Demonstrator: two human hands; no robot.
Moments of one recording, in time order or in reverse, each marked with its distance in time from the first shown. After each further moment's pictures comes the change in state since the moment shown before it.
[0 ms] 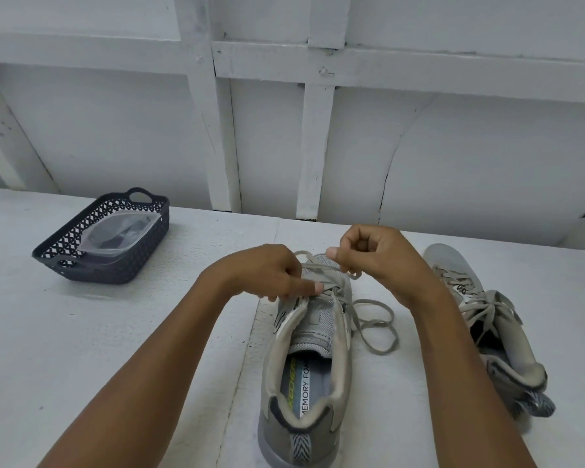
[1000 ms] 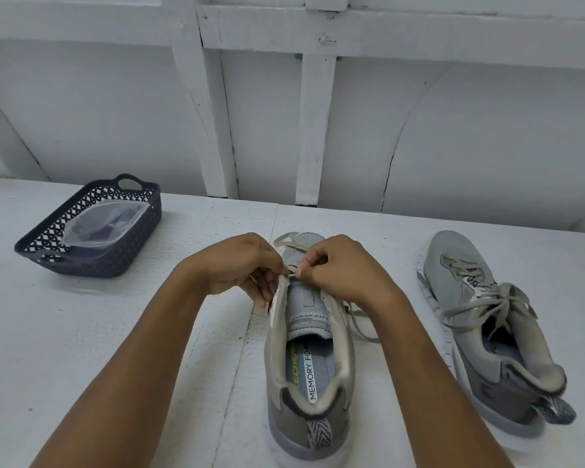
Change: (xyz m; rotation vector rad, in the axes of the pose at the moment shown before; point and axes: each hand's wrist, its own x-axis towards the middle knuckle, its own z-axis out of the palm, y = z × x) left_hand 0.002 -0.028 0.001 -0.788 -0.047 -0.138; right_hand 0.016 0.005 0.048 -0.455 -0.080 0.226
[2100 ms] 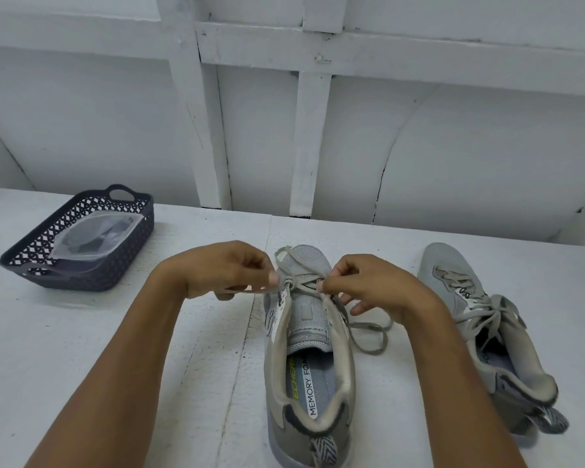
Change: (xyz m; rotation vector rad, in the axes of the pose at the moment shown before) left_hand 0.000 -0.011 -0.032 0.259 -0.135 0.153; right_hand -0.004 0.028 -0.027 0.208 -0.124 0.196
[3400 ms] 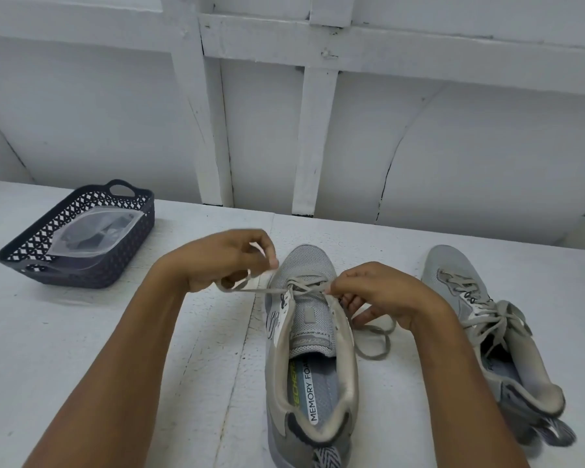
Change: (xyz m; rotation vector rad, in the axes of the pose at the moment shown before) left_hand 0.005 0.000 -0.006 -0.160 0.123 0.027; right_hand 0.003 0.005 -0.006 0.101 -0.151 0.068
